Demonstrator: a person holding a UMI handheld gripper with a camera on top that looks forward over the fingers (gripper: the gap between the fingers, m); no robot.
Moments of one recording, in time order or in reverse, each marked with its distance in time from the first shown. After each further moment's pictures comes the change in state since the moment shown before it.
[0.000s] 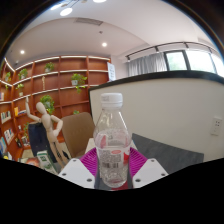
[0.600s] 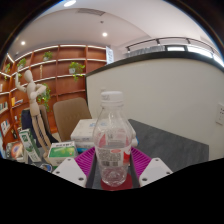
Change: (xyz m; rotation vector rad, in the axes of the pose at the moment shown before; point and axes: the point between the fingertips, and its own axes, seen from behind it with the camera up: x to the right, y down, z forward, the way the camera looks) arm 0.022 0.088 0.050 -0.087 0.029 -0.037
